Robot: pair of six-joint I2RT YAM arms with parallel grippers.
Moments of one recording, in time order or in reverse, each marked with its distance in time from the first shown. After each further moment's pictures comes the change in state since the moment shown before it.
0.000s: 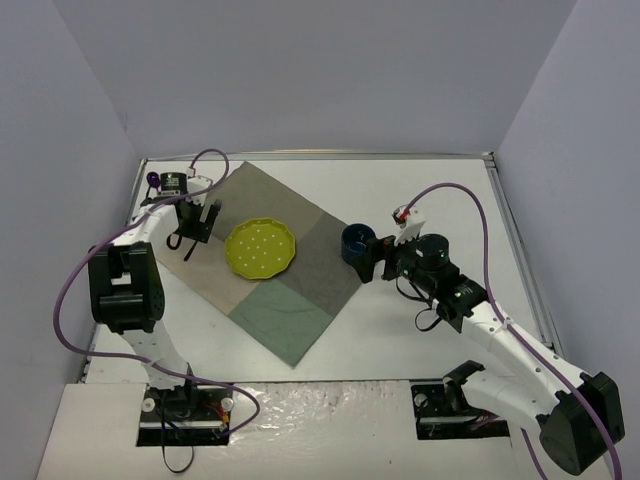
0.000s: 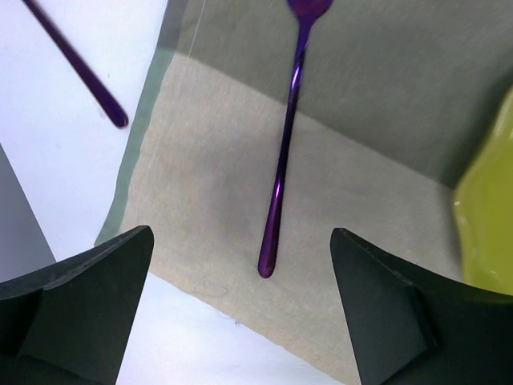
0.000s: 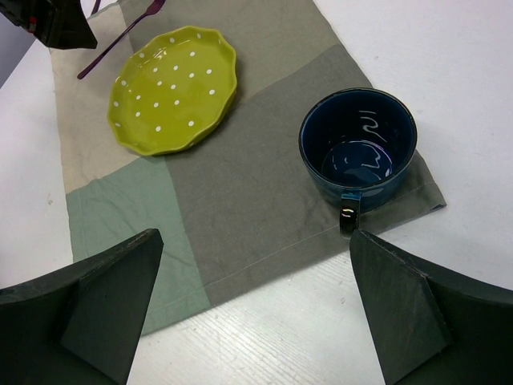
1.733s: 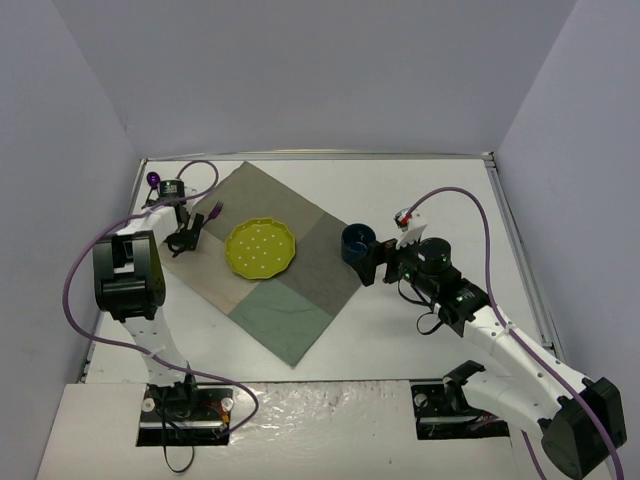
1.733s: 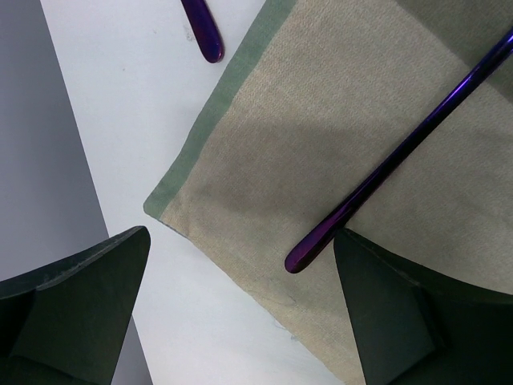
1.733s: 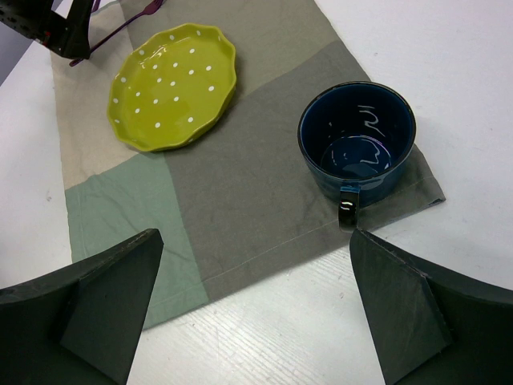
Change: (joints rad) left arm 0.046 0.101 -0.029 0.066 -0.298 -0.053; right arm 0.000 -0.032 -0.031 0.007 0.001 -0.001
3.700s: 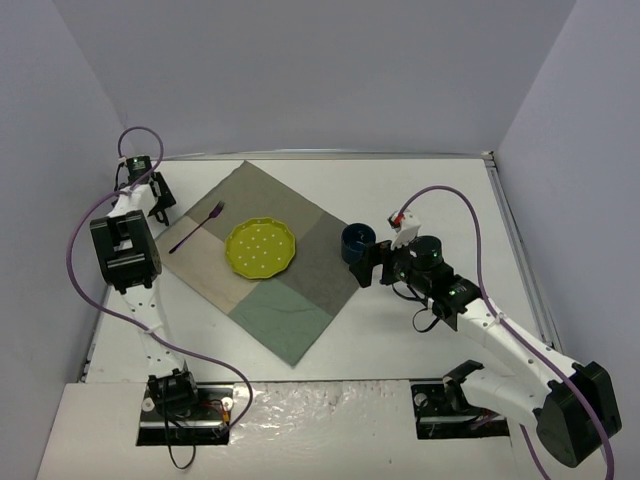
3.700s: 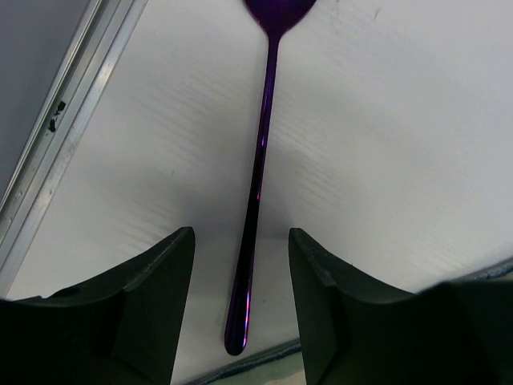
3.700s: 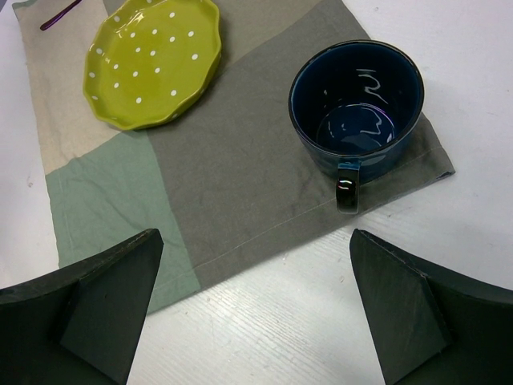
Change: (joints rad) left arm 0.167 0.376 0.504 0.065 0.229 -0.572; right arm 0.000 0.075 0.002 -0.019 0.001 0.013
